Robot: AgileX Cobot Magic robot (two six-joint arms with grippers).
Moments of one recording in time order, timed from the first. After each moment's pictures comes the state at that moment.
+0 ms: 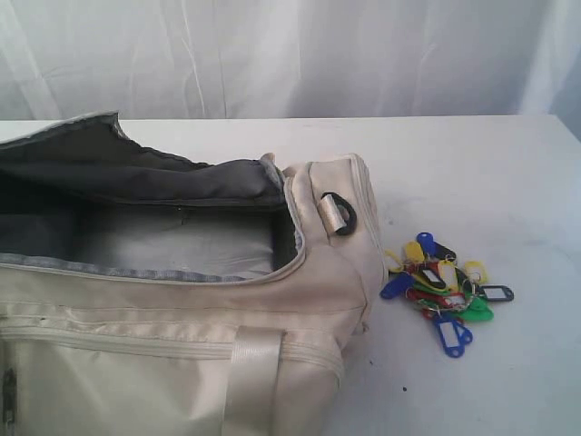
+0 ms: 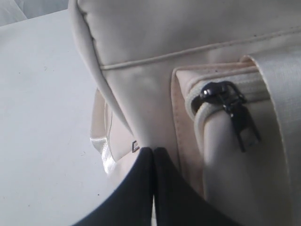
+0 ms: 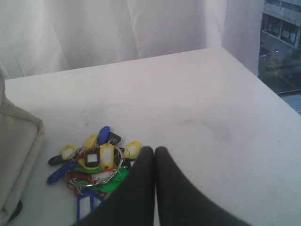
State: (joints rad) left arm 0.03 0.00 0.02 -0.05 0.43 0.26; right arm 0.00 0.01 -0.01 0.37 0.30 -0.26
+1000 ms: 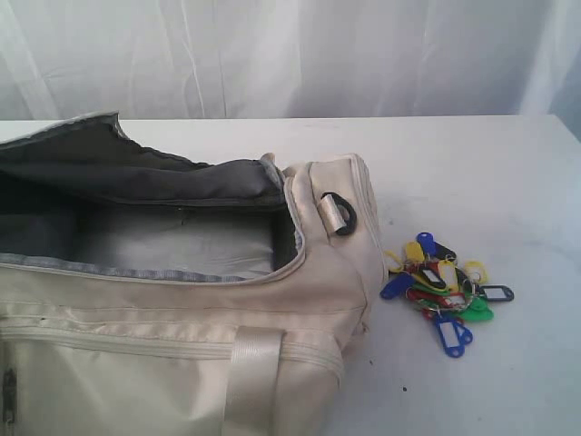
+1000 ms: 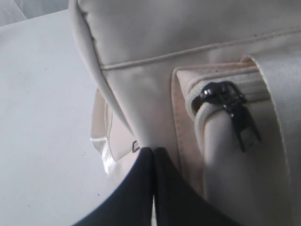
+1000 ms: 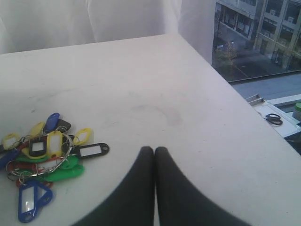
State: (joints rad) left arm 0.03 0.00 0.02 -0.05 0.43 0.26; right arm -0.01 0.01 -0.01 -0.12 0.34 0.14
